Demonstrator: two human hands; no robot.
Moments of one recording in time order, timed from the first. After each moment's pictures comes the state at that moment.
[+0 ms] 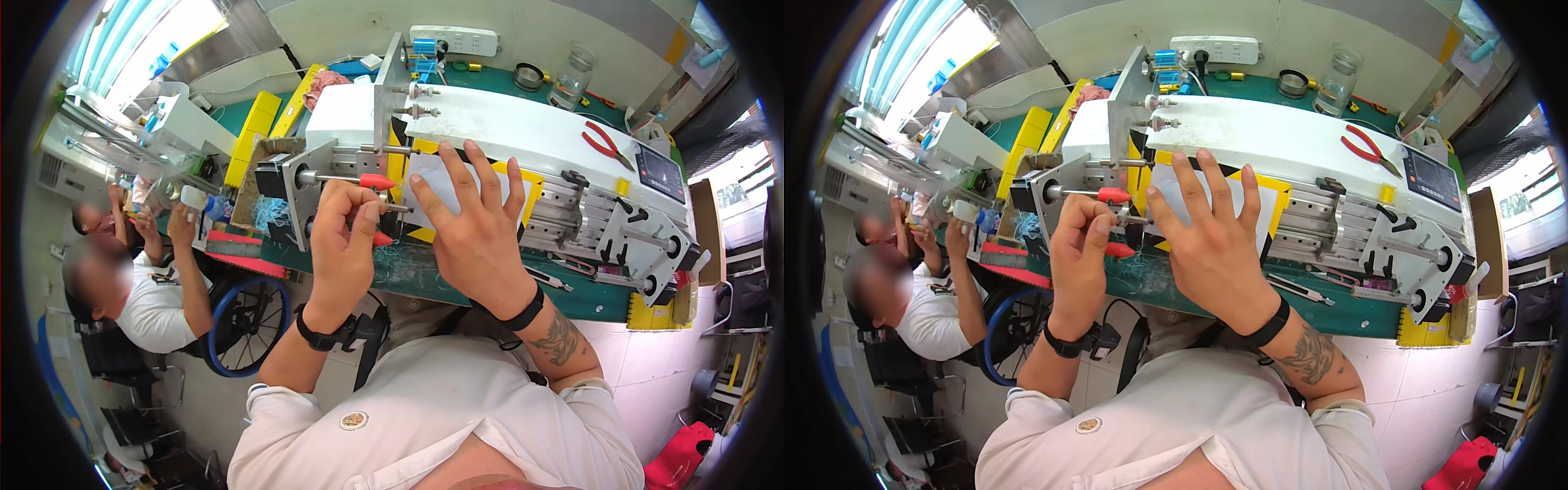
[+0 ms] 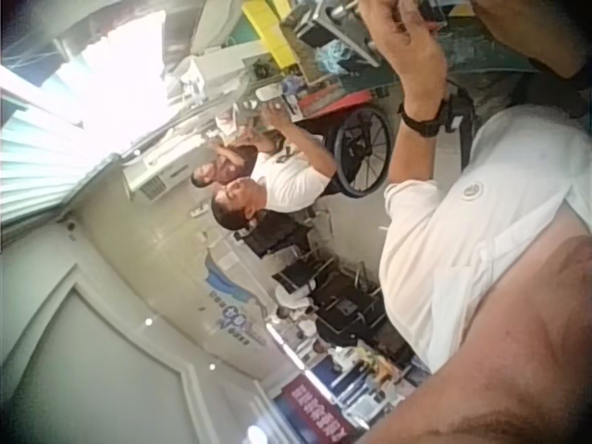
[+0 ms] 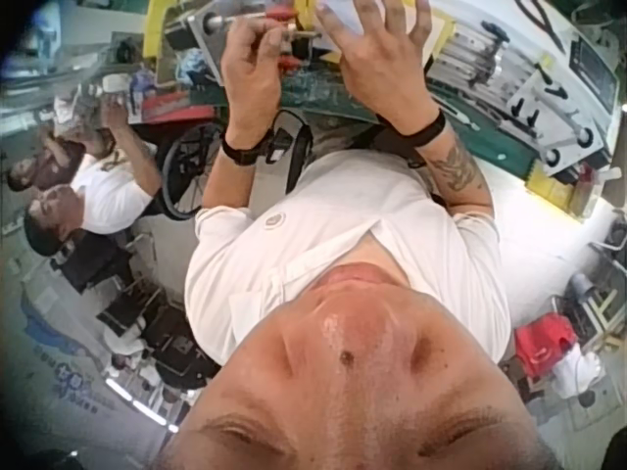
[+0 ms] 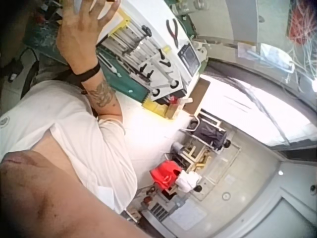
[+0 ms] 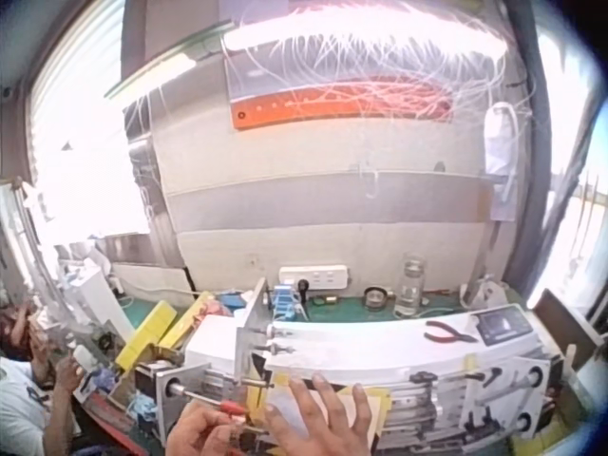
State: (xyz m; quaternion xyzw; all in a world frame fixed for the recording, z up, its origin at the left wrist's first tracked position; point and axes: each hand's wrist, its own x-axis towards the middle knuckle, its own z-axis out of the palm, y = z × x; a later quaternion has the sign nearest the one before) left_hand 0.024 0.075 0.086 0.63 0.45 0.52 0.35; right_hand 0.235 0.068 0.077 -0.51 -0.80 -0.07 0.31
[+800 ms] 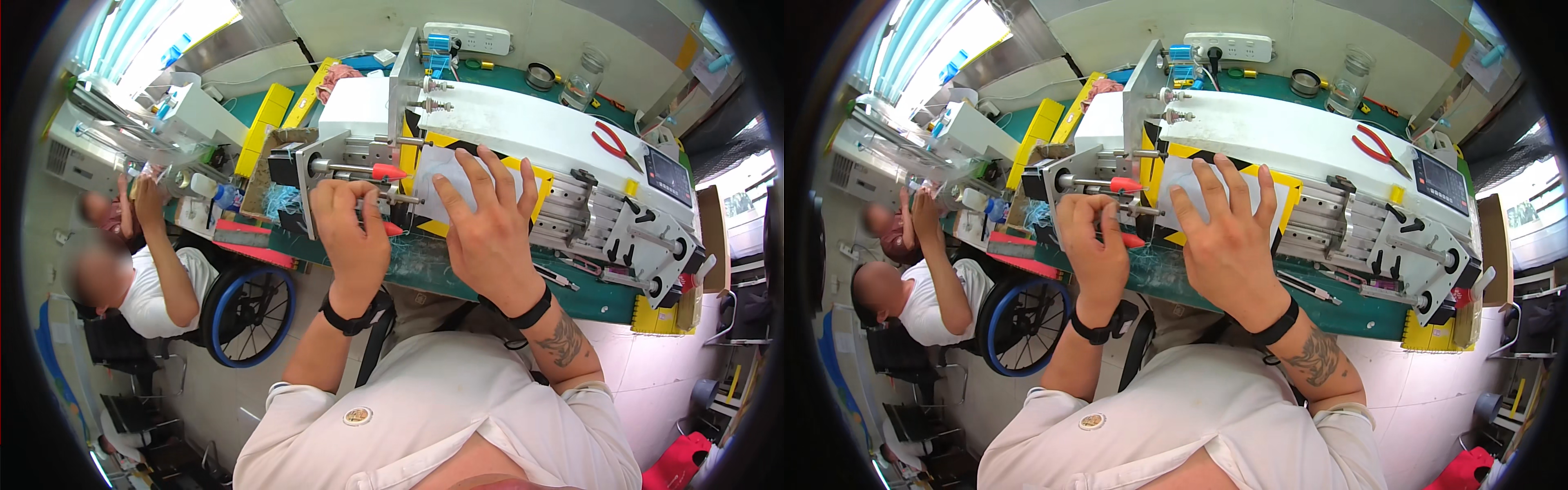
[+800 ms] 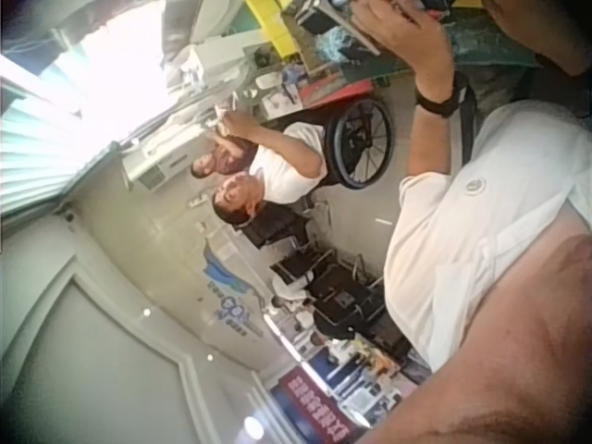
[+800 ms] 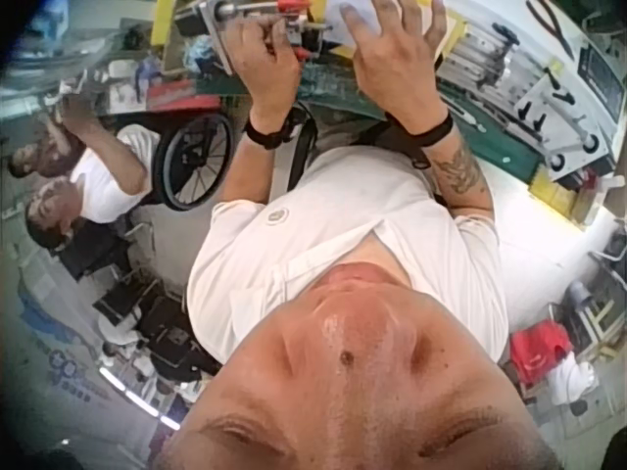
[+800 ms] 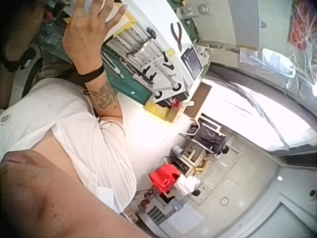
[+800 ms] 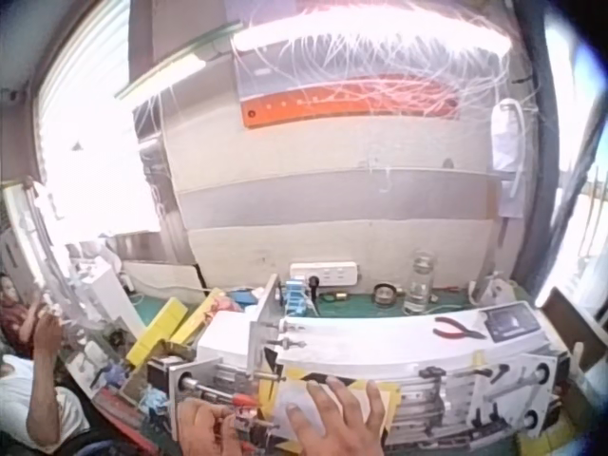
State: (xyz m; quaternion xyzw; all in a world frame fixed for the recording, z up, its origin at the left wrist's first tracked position) left_hand 0.029 0.082 0.055 0.67 0.55 0.50 0.01; right_hand 0.241 0.064 0.074 -0.50 -0.80 -0.07 0.32
